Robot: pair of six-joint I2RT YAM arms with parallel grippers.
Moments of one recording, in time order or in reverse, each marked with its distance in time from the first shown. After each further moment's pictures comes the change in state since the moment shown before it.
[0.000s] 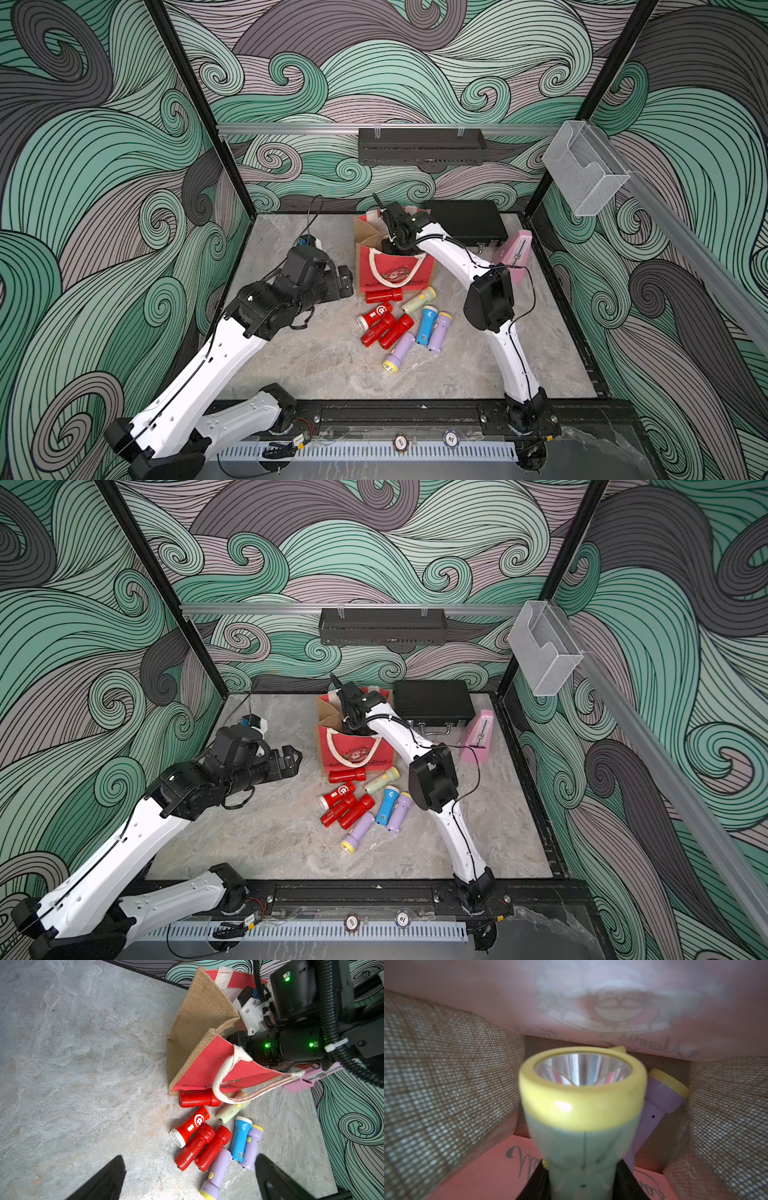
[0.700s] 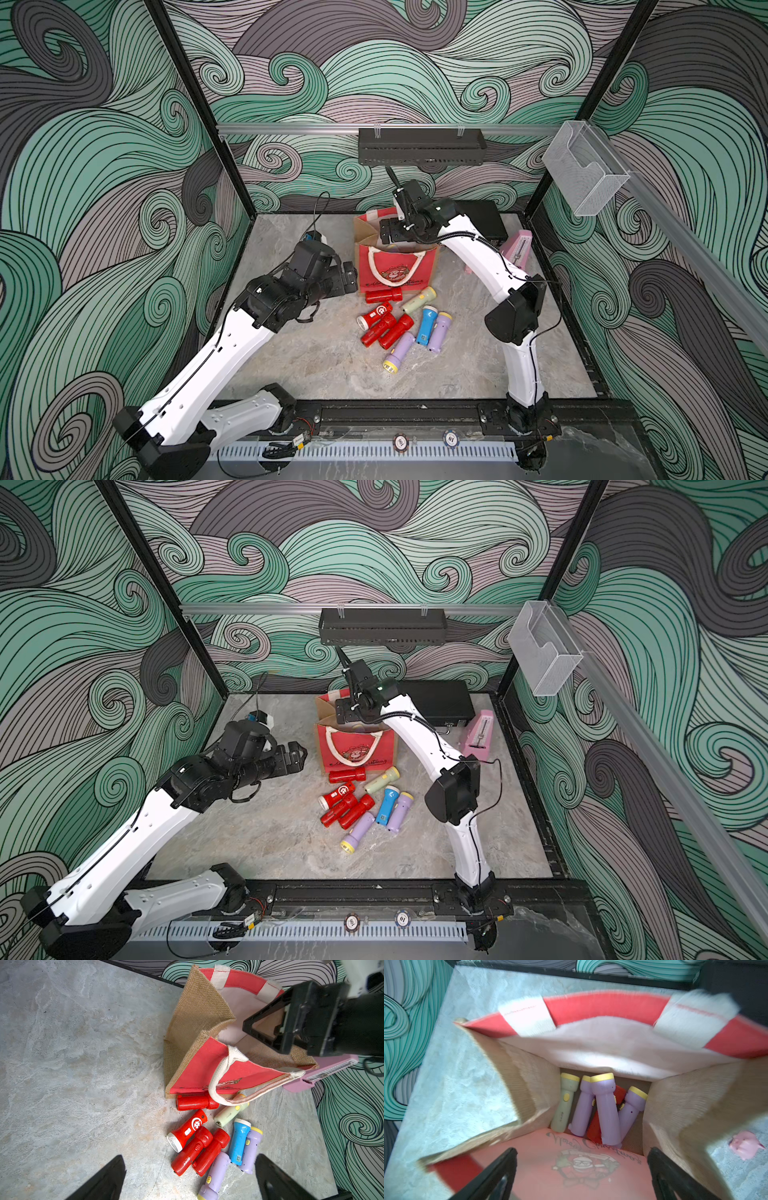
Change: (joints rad) left arm 0.000 0.064 0.022 0.032 0.010 0.008; right arm 0.011 -0.242 0.006 0.007 0.039 0.021
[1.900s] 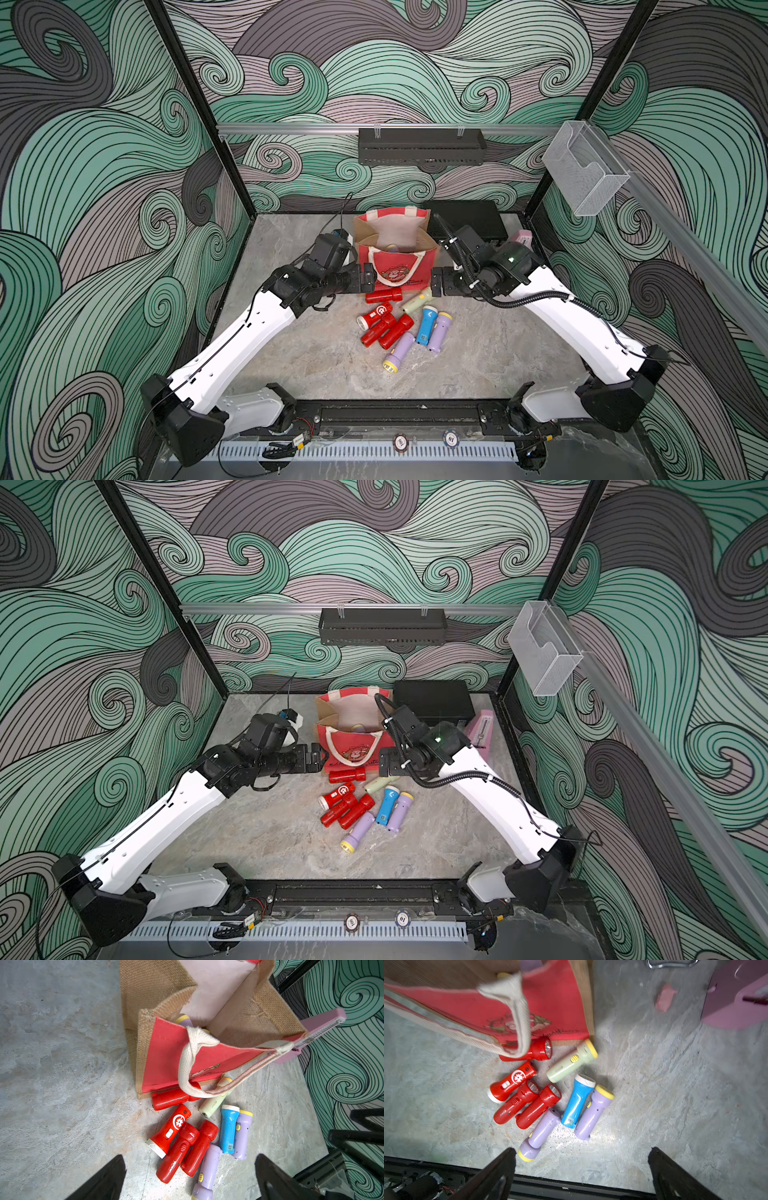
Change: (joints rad) left arm 0.004 0.121 -0.037 0.129 0.186 0.141; right arm 0.061 -0.707 -0.804 -0.175 0.075 0.253
